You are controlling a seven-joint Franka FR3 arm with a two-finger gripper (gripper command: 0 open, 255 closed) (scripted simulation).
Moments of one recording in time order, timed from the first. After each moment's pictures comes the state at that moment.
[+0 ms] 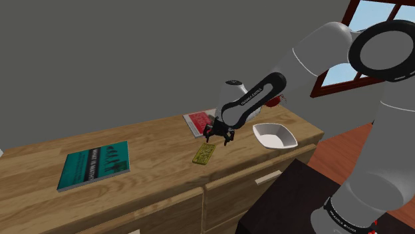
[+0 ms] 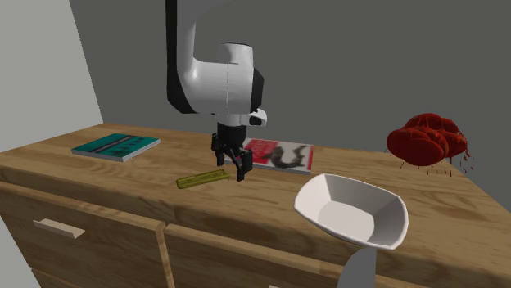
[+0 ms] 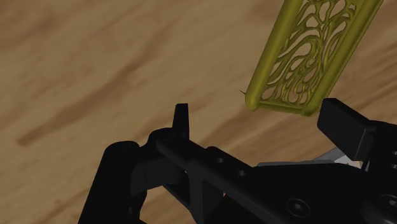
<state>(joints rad) -0.14 0.24 0.28 -2.31 0.03 2.66 0.90</state>
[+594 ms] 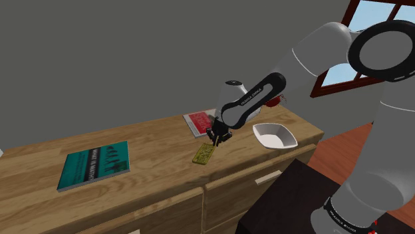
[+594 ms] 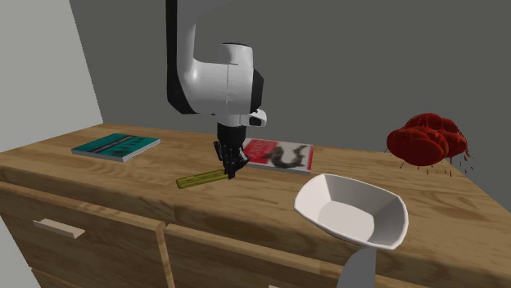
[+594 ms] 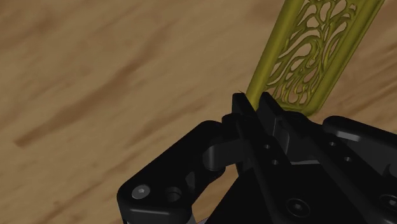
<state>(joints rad) -0.14 0.24 0.28 -2.31 0.03 2.66 0.90</state>
